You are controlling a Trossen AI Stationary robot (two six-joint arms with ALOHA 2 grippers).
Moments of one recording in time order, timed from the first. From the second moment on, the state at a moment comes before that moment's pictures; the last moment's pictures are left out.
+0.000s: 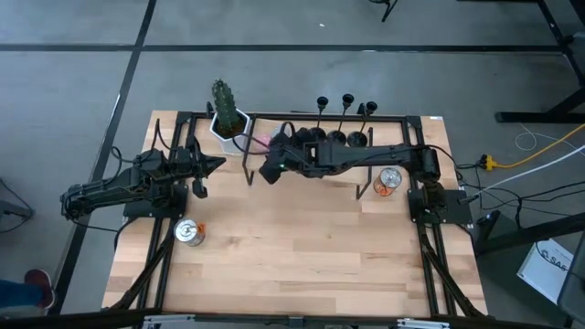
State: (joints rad) left arm 0.26 0.10 0.22 -0.08 -0.06 -0.04; right arm 0.00 2.04 1.88 -0.66 0.60 0.45
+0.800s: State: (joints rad) left arm 0.26 0.10 0.22 -0.08 -0.06 -0.04; right arm 0.18 2.04 2.22 -1.54 0.36 0.70
